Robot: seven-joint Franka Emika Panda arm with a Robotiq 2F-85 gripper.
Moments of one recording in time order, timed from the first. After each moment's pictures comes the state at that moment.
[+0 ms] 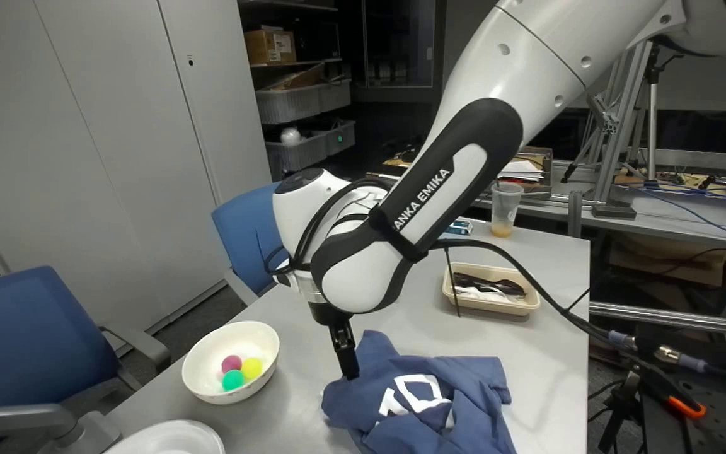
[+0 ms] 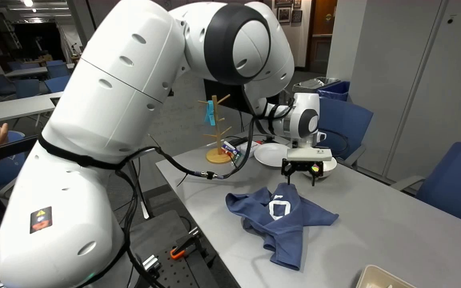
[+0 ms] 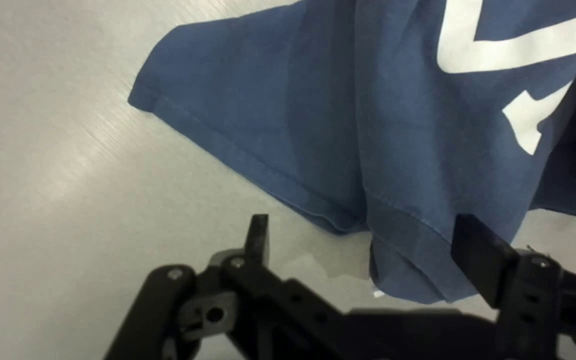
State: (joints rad) arm 0.04 0.72 0.13 -1.73 -0.28 2.36 -0.45
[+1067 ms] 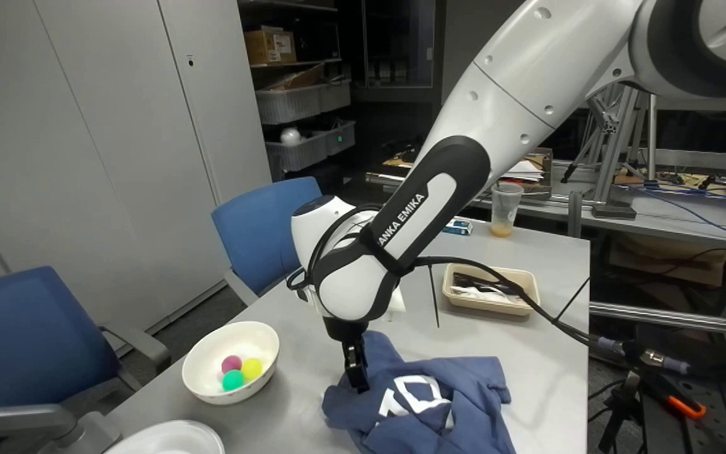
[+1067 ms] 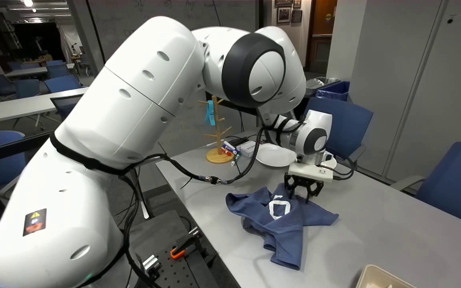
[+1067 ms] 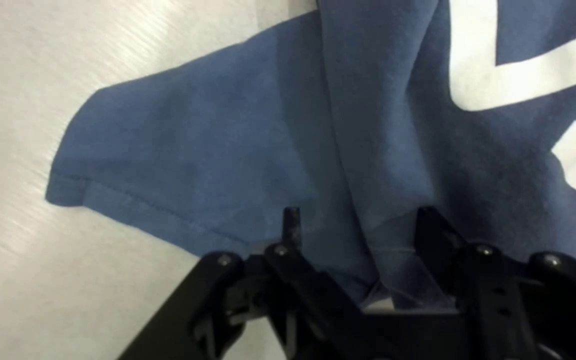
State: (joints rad) arm -0.01 0.84 0.14 -1.66 -0.17 2.32 -0.44
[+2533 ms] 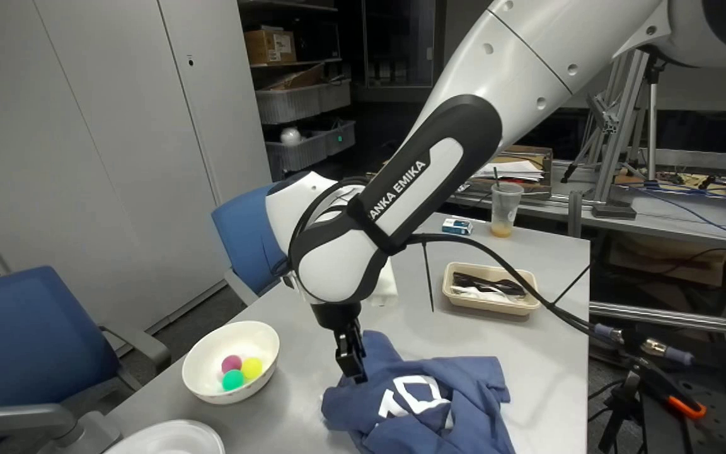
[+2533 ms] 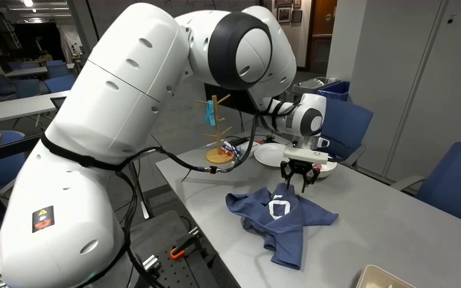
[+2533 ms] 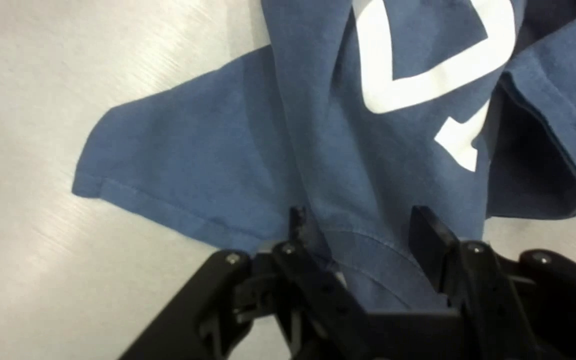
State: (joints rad) arm 0.06 0.75 0.11 -1.66 -0.17 2.18 -0.37
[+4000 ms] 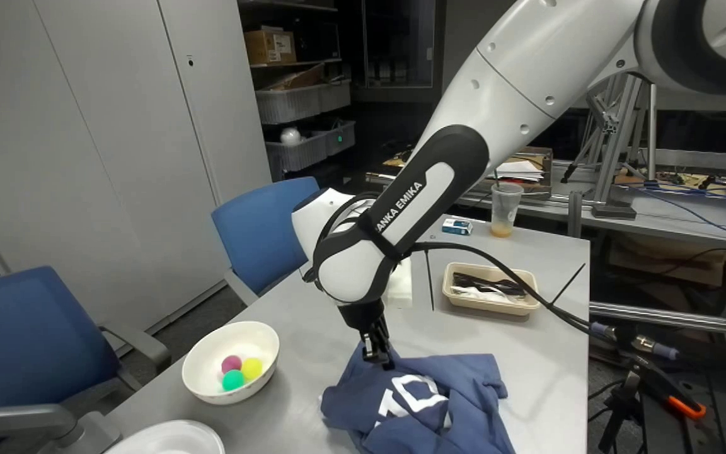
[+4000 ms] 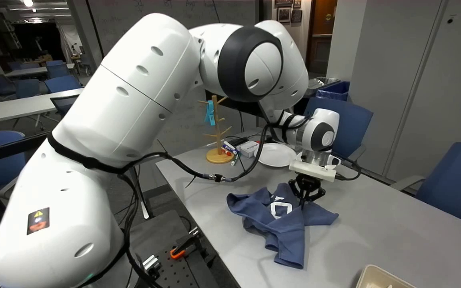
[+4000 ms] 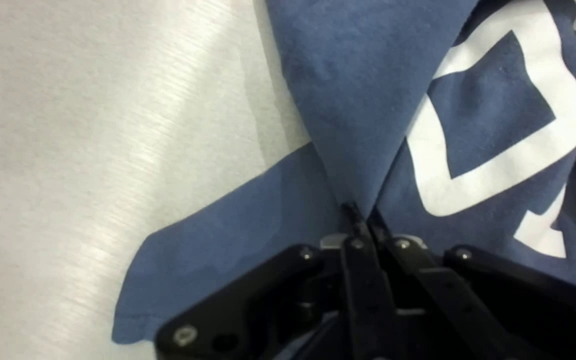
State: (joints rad) arm 0.02 0.82 0.07 -1.63 -0.17 2.12 -0.30
